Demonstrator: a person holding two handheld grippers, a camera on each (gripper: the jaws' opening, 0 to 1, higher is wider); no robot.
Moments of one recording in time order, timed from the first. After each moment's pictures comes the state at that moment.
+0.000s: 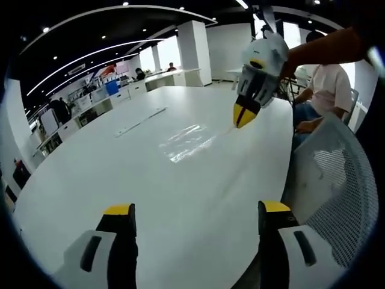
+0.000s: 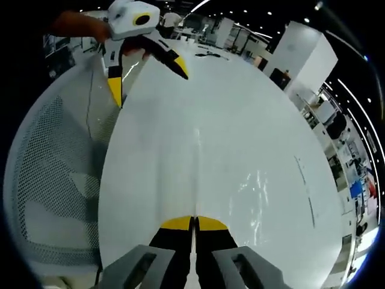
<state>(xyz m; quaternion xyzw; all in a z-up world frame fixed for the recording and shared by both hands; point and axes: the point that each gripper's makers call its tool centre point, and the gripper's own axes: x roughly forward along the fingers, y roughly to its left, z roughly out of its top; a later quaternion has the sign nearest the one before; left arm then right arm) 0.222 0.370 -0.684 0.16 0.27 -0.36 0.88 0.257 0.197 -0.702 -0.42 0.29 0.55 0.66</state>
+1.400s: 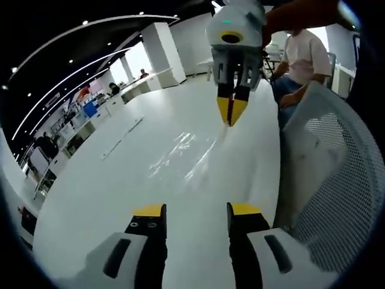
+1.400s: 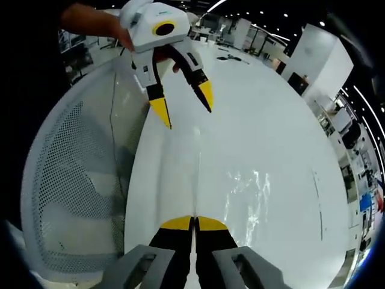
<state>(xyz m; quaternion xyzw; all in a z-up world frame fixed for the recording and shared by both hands) 0.217 0.337 -0.687 0.28 0.23 -0.43 0.83 0.218 0.215 -0.696 -0.42 0.30 0.60 0.61</state>
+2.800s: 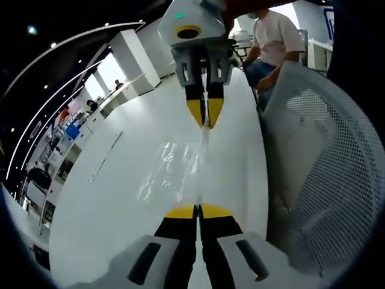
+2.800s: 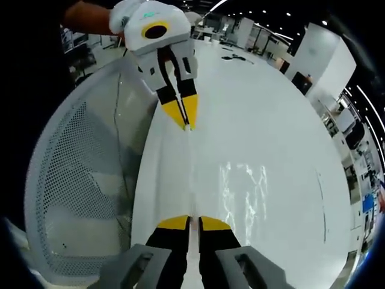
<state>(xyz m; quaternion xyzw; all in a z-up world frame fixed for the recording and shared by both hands) 0.201 0.320 -0.691 0.34 0.21 -0.49 0.77 0.207 0.220 -0.696 -0.42 0.30 0.61 0.61</state>
